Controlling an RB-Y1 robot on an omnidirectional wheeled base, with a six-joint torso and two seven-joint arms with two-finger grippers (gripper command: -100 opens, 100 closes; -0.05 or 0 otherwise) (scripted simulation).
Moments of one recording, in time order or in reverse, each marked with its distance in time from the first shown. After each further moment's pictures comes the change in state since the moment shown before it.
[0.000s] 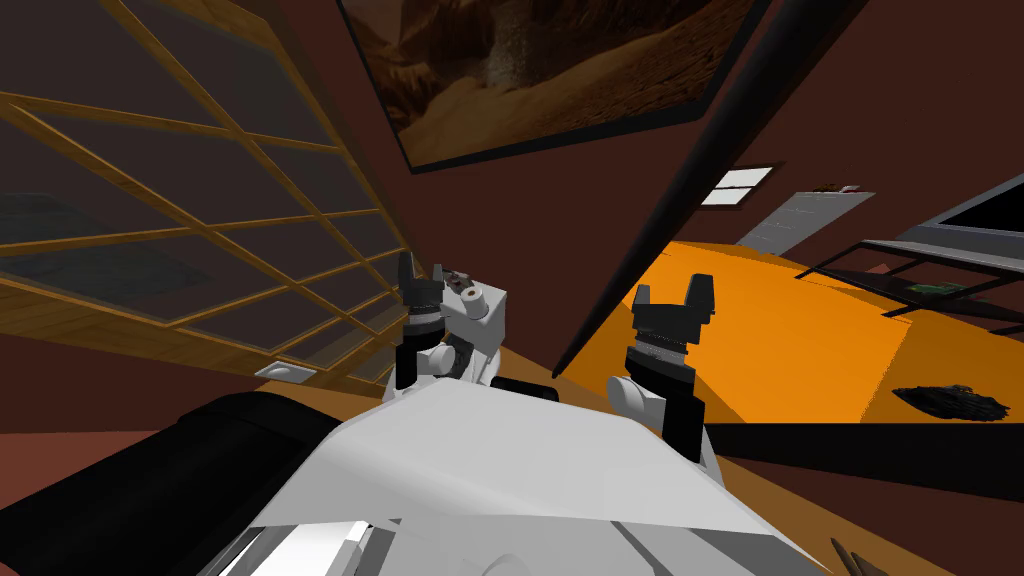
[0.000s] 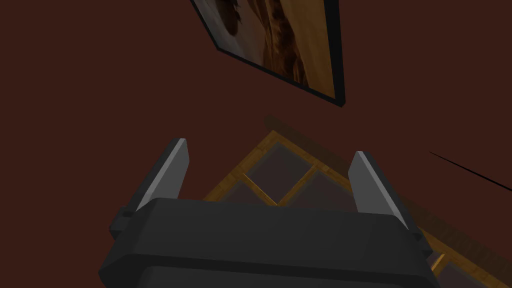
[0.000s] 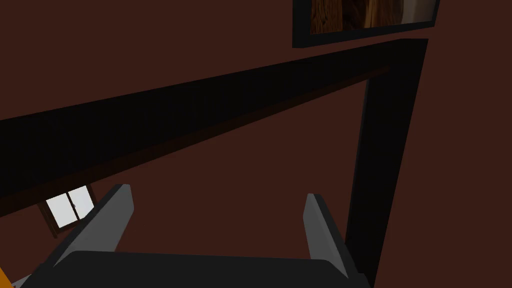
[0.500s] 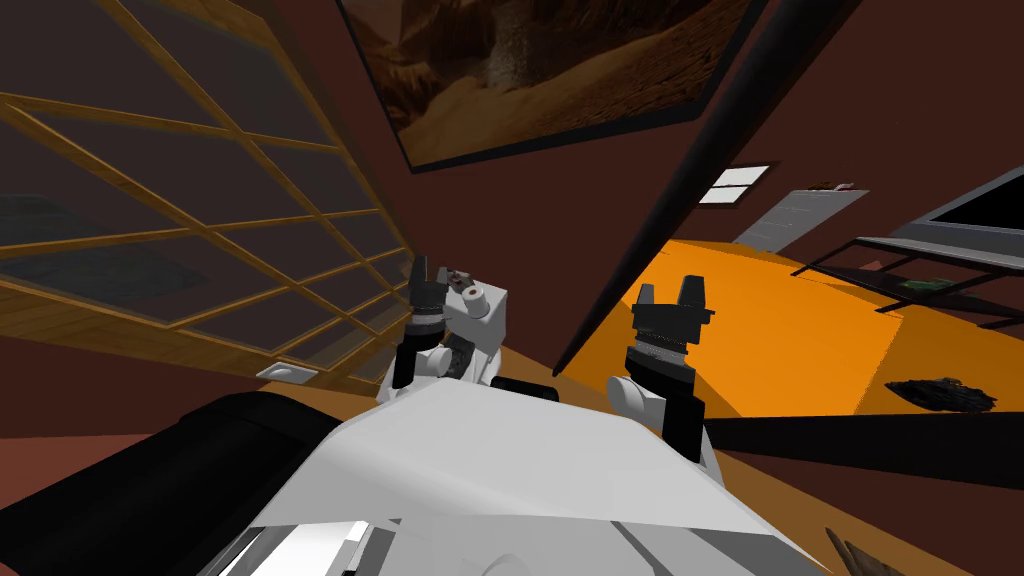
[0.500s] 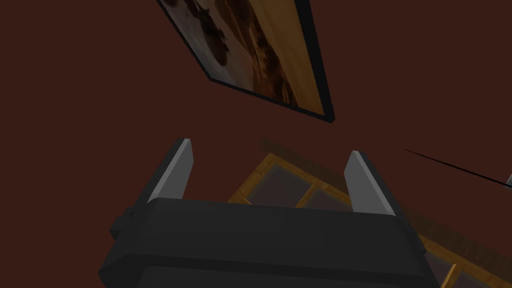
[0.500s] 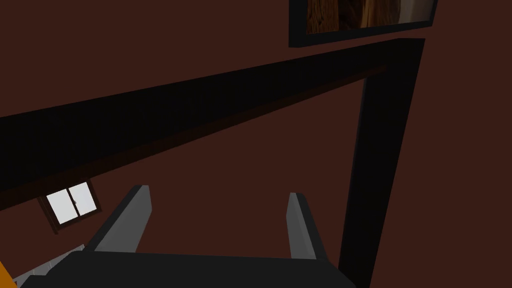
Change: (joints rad) left arm 0.012 0.093 -0.002 0.017 -0.022 0.022 -0.023; right arm 0.000 0.000 0.000 0.000 0.000 0.000 0.000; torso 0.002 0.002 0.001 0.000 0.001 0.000
